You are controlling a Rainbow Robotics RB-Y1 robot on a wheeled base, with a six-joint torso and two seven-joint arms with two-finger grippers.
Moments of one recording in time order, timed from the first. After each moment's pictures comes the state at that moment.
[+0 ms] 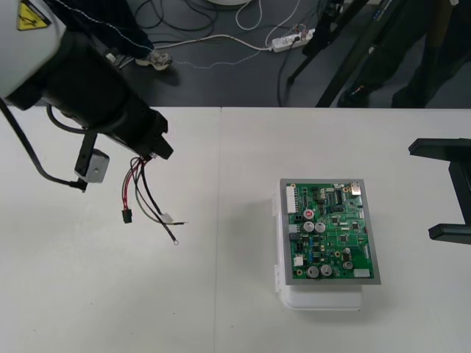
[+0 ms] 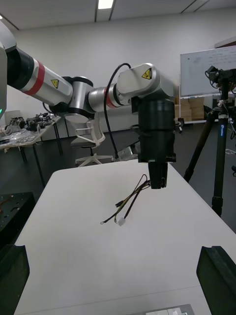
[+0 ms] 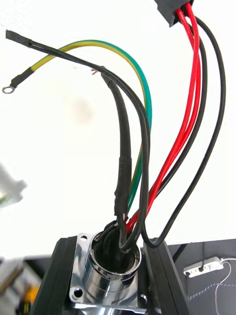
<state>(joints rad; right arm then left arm) -0.02 -0.67 -0.35 -1.86 0.82 -1.57 -0.23 -0.91 0.92 -0.51 -1.70 -1.68 -1.52 -1.40</state>
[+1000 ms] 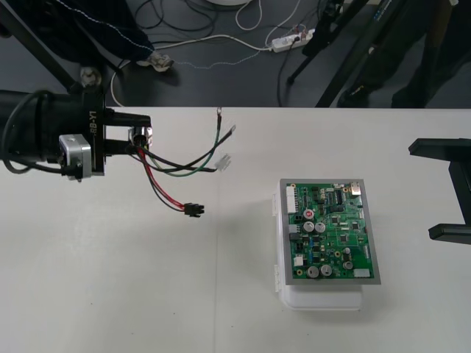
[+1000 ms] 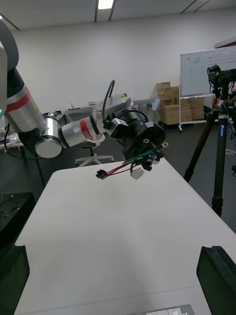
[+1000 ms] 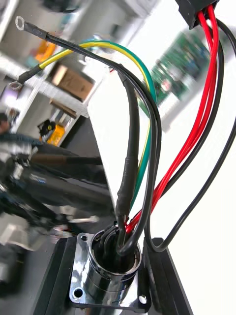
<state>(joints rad) -0.02 -0.67 -0.35 -1.86 0.82 -1.57 -0.23 -0.40 0.55 0.21 -1.69 -1.40 -1.54 -0.61</state>
